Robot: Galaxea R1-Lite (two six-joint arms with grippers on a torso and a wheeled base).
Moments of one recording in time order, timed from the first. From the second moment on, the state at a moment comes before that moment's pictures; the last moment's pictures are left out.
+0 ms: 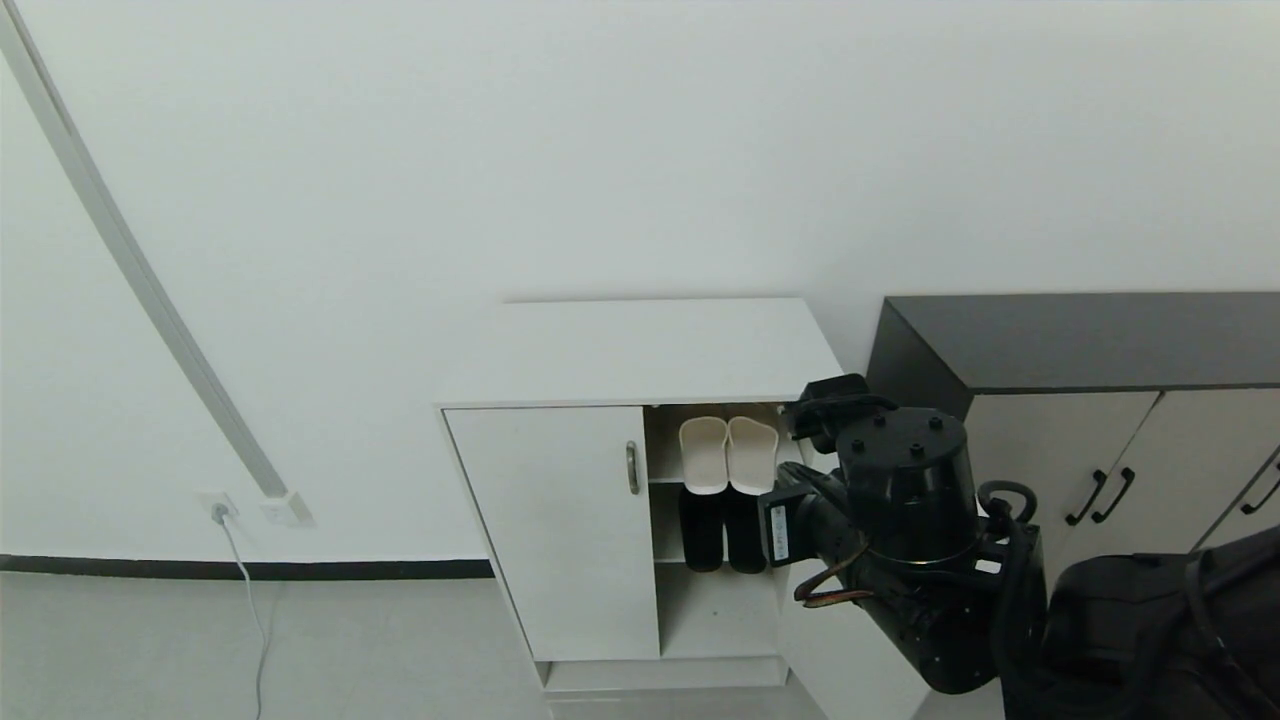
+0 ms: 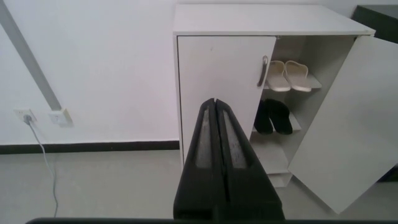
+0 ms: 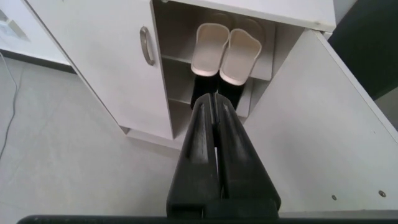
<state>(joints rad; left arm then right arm) 0.00 0.00 0.00 0.00 0.01 -0.01 0.89 1.84 -0.84 -0.69 -0.62 0.16</state>
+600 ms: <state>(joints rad) 0.00 0.00 0.00 0.00 0.01 -0.01 0.85 1.85 -0.84 -0.74 -0.61 0.15</state>
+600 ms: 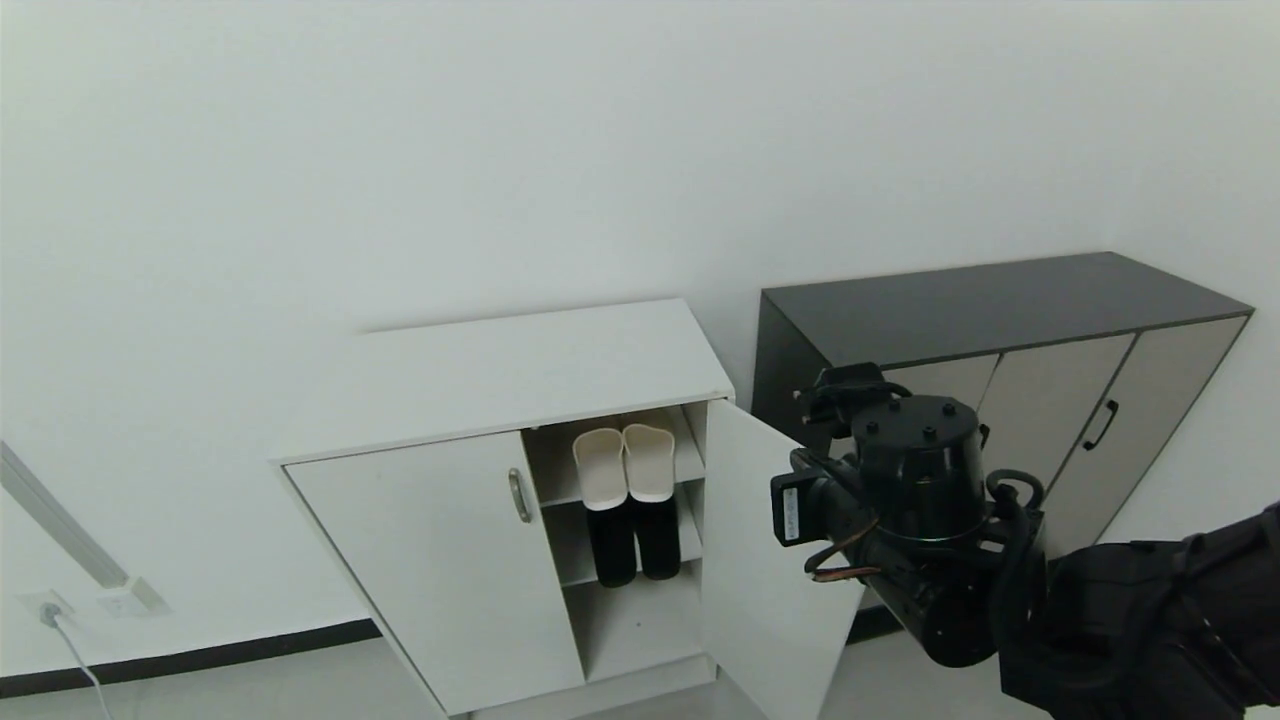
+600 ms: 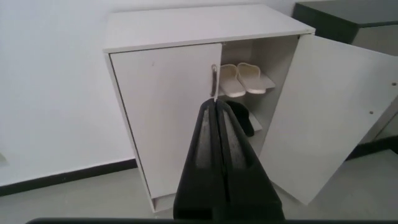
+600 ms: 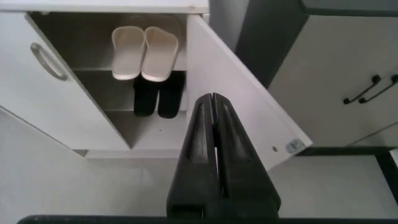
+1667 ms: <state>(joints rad) 0.00 0.00 0.00 0.00 0.01 -0.01 0.78 1.91 -0.86 -0.80 -0.60 0.12</state>
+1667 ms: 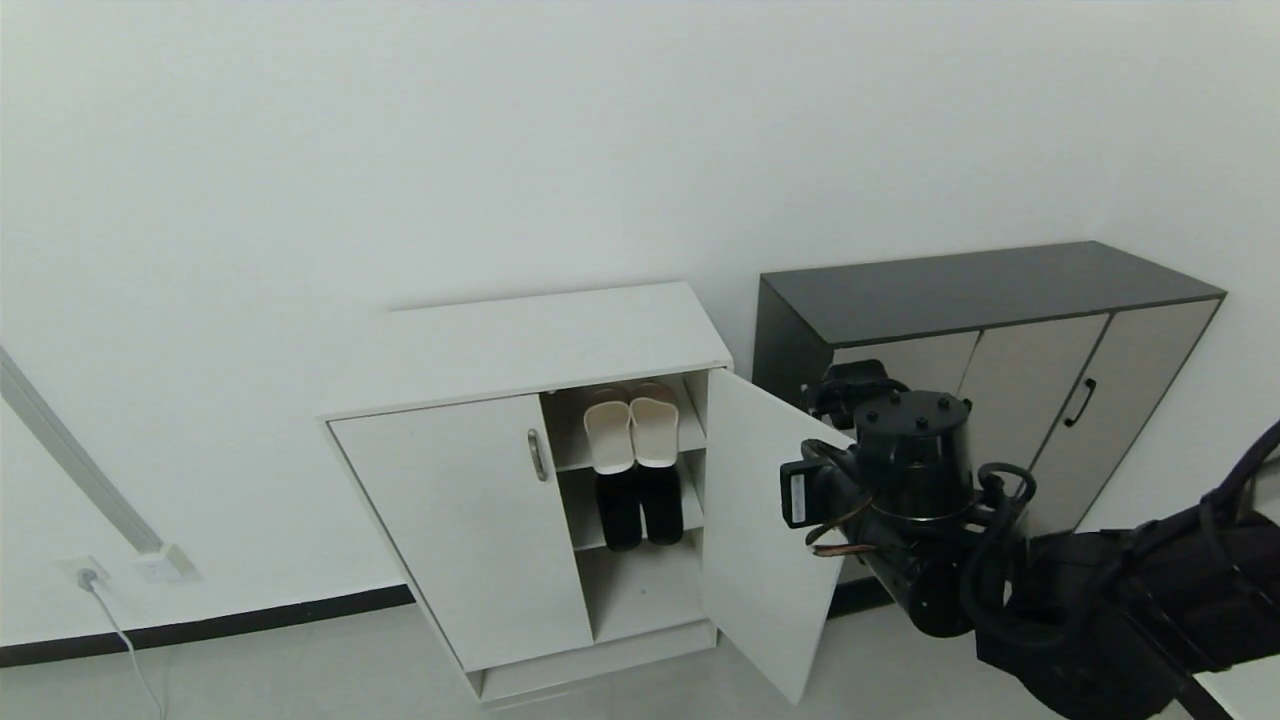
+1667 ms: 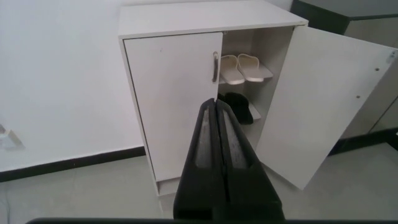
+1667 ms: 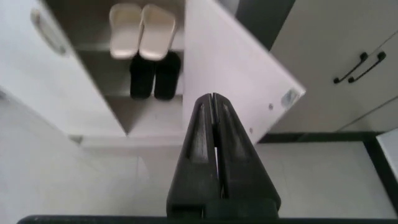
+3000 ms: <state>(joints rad) 0.00 0.00 0.00 0.00 0.01 -0.01 0.41 2.20 -1.37 -0.39 -0.29 0.20</state>
